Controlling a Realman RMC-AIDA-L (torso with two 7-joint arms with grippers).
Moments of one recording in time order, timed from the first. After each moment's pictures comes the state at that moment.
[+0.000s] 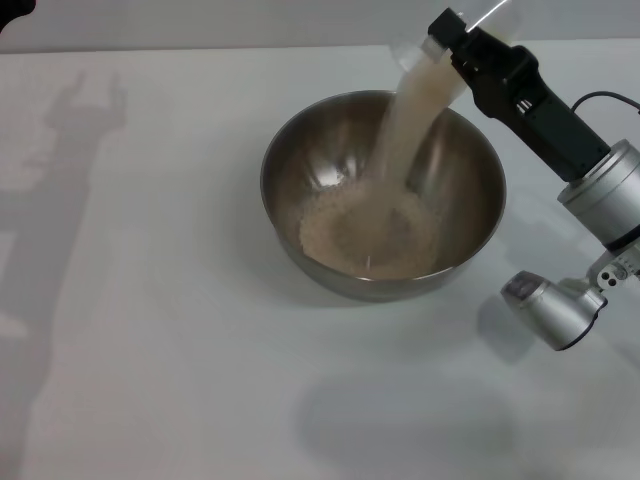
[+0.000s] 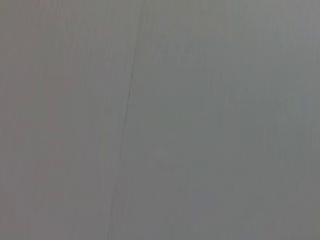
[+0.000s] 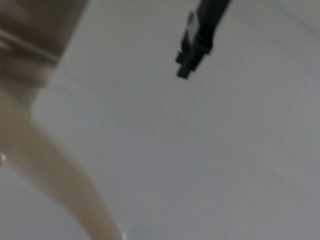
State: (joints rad) left arm -0.48 -2.07 -1.55 -0.48 2.88 0.94 -0.25; right arm 0.61 2.08 0.54 0.08 -2.42 -1.54 -1.67
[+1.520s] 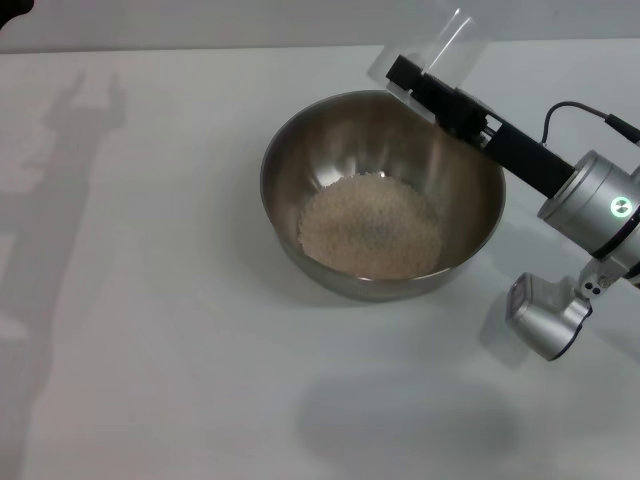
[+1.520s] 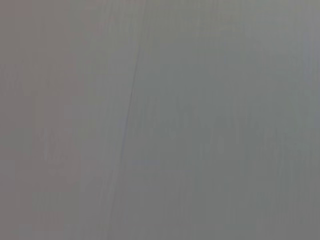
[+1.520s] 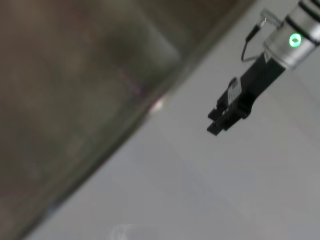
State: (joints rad) left arm -0.47 -2.07 -1.56 -0.47 2.88 0.95 -0.26; right arm 0.65 2.08 0.48 0.03 -2.48 -1.51 -1.89
